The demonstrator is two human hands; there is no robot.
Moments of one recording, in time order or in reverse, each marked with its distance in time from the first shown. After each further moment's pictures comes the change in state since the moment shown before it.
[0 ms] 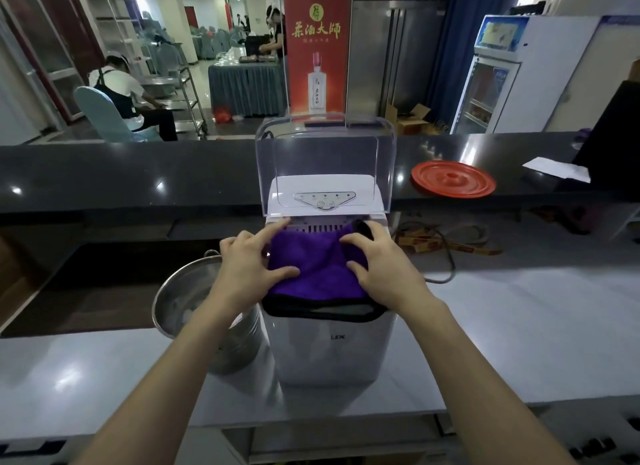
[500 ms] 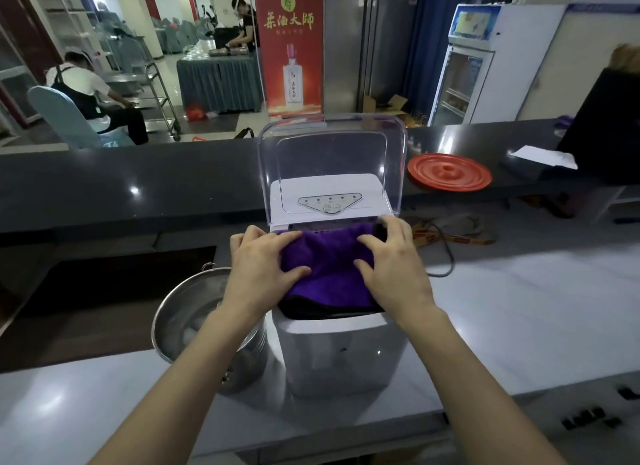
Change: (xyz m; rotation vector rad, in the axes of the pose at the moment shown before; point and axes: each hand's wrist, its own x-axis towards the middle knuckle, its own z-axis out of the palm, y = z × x) left_hand 0.025 -0.011 0.011 0.135 0.067 0.200; right_hand 0.006 -0.013 0.025 -0.276 0.268 0.130
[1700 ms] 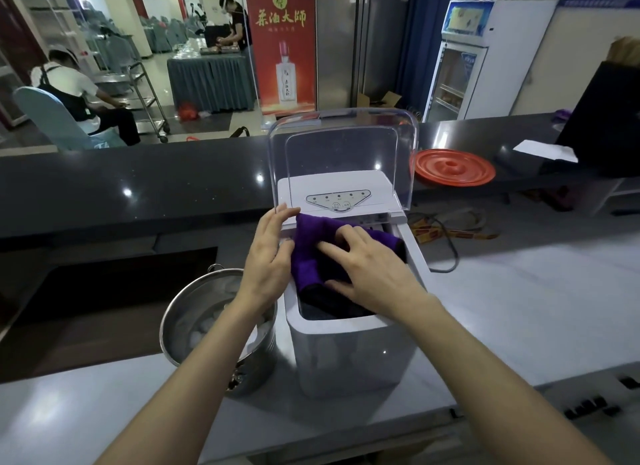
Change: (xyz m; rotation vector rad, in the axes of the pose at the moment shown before) left_hand 0.011 -0.018 0.018 -0.633 0.012 -0.112; right_hand 0.014 -0.024 0.024 -0.121 -0.169 -0.455
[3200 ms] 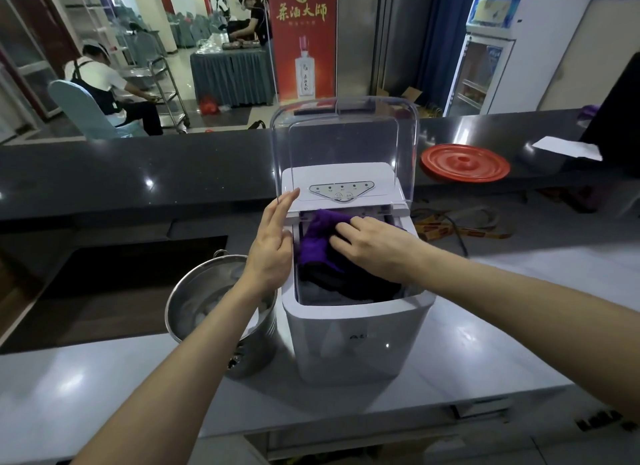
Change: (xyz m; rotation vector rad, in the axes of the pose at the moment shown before) left_hand 0.002 -0.012 0.007 0.111 -0.011 0.054; right_hand 0.016 0.040 -0.015 -0.350 -0.082 -0.489
